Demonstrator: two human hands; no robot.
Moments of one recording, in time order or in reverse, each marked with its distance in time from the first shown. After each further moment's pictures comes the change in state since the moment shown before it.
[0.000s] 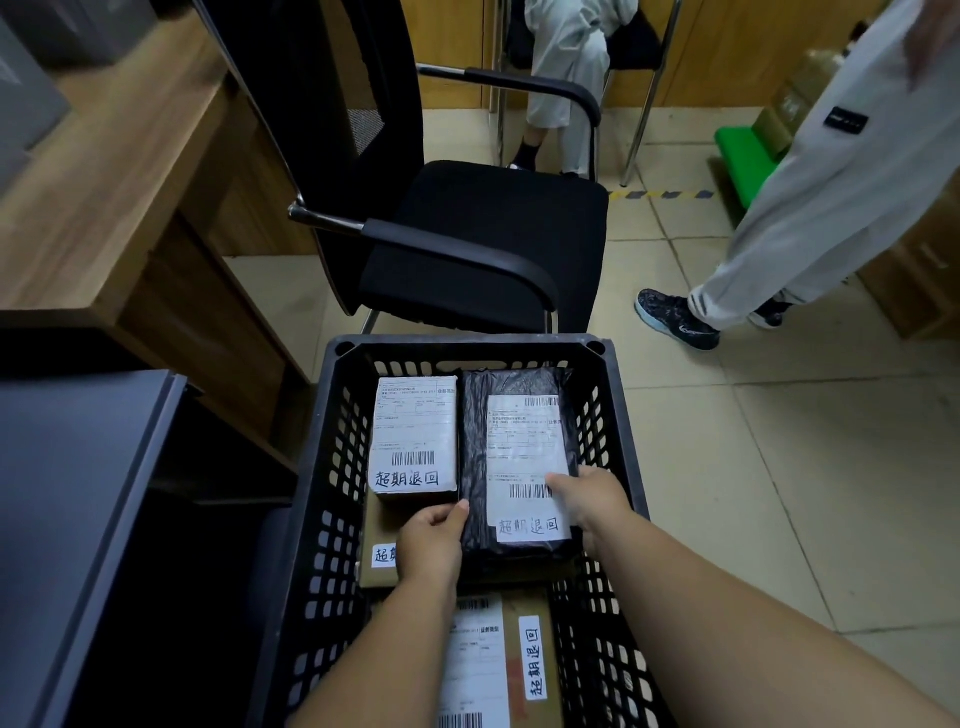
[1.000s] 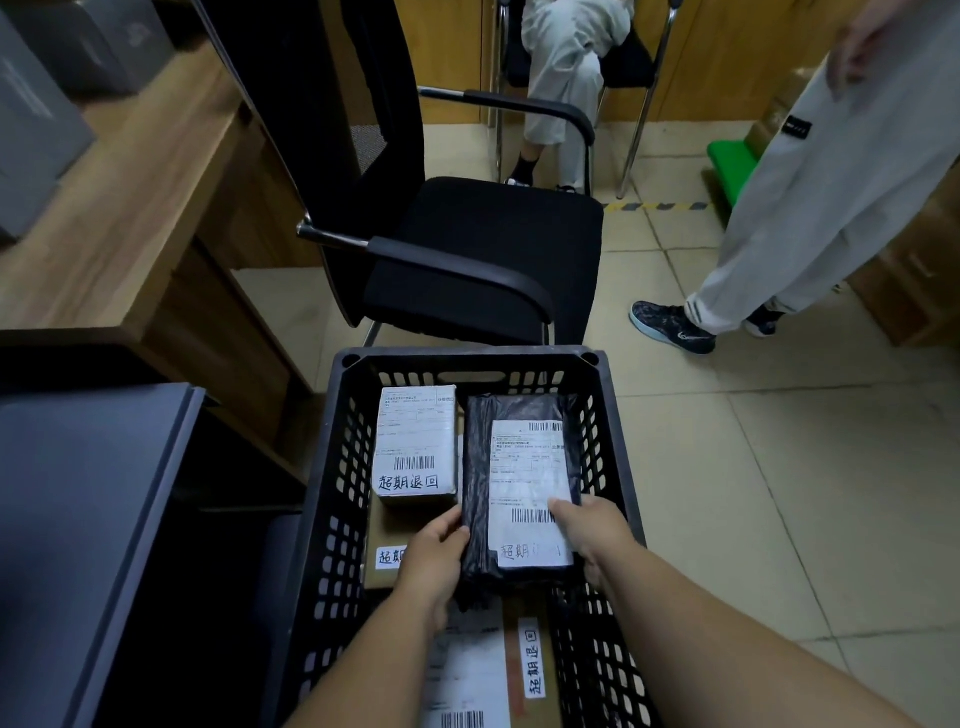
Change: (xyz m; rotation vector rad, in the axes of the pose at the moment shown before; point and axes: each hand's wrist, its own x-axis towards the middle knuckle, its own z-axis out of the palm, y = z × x) left_hand -0.020 0.010 -0.018 0.056 -0.307 -0.018; right_hand -0.022 0.014 -0.007 0.024 -0.028 0.026
